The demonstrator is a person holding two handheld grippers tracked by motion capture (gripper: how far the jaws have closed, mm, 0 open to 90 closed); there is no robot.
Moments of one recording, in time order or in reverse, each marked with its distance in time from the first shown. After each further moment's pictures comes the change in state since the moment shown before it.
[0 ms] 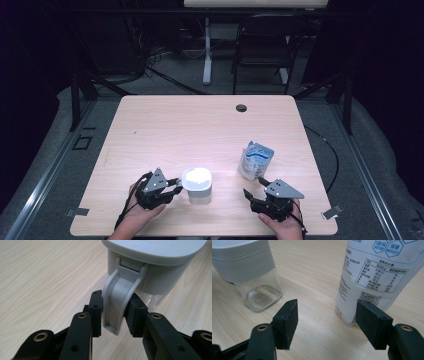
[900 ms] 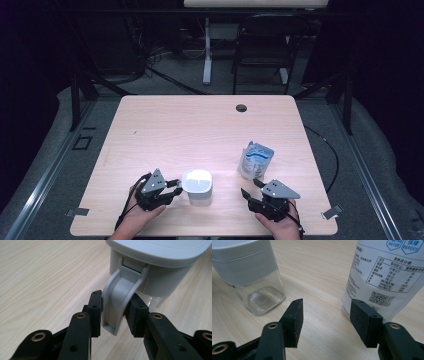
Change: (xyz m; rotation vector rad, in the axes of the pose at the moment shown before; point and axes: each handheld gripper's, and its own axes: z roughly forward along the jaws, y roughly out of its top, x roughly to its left) left arm 0.001 -0.005 0.000 -0.025 -0.026 -0.030; right arm 0.006 0.000 0.006 0.007 0.018 0.010
